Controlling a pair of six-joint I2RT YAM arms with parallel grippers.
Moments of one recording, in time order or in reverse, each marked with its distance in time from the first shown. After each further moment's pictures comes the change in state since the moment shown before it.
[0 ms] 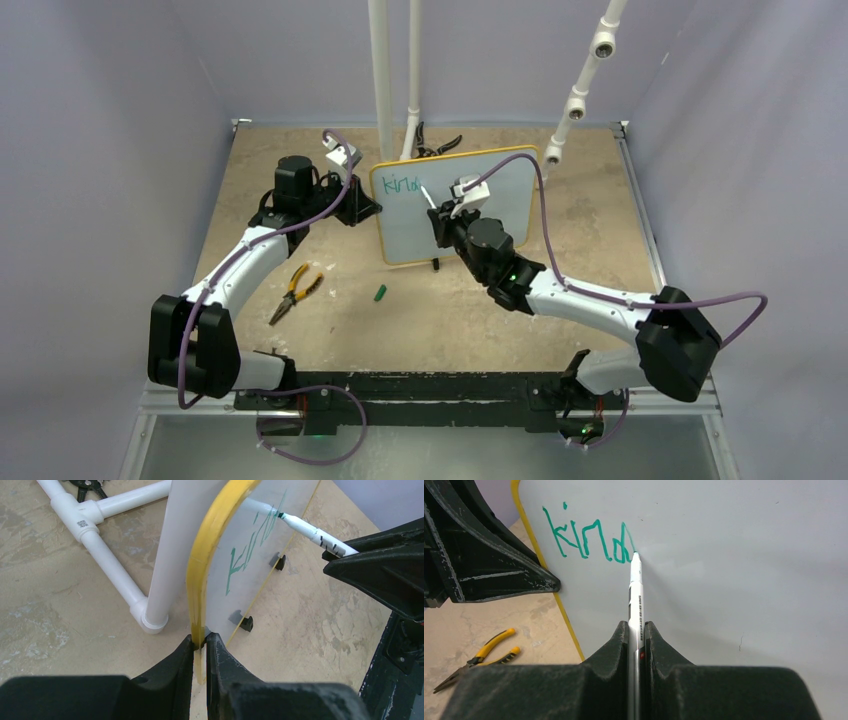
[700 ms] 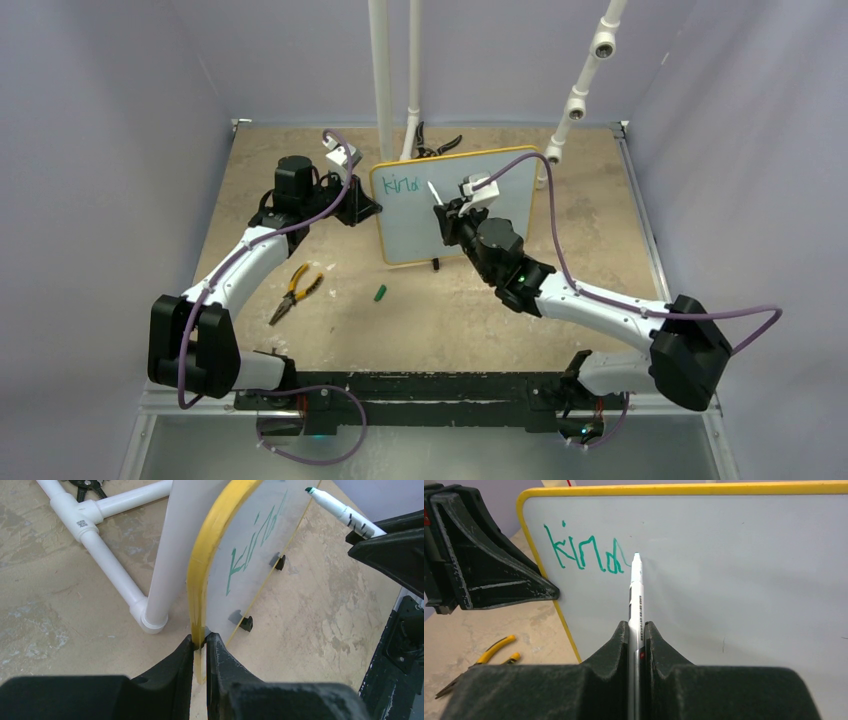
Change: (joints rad) left arm 0.000 0.000 0.000 -0.001 0.000 0.000; right arm -0.007 -0.074 -0.012 -0.021 0.008 -0.013
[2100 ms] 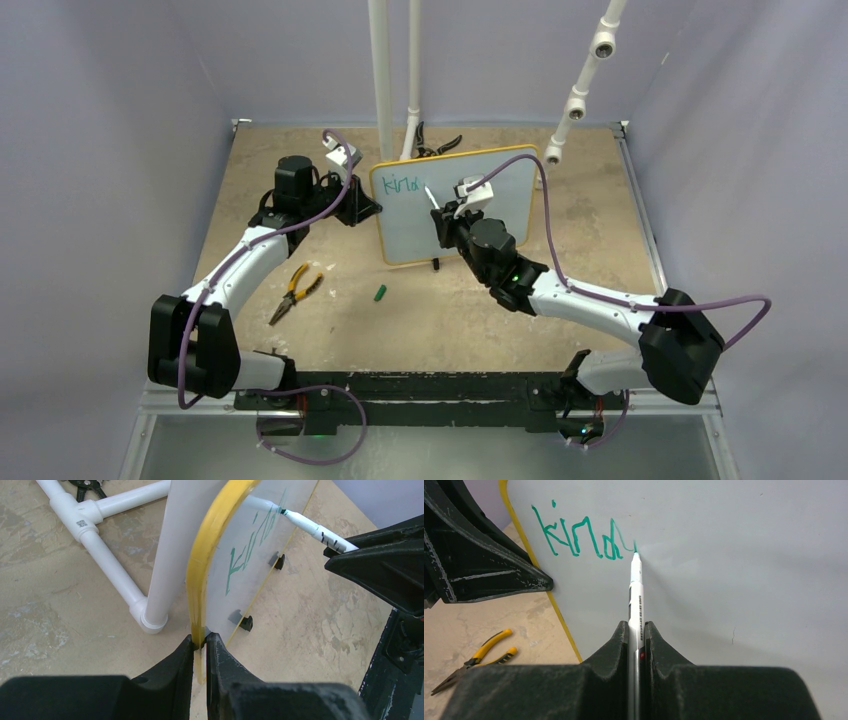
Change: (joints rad) left arm 0.000 0.000 0.000 0.000 0.001 0.000; right arm 0.002 0.056 -0.002 0.004 0.005 0.028
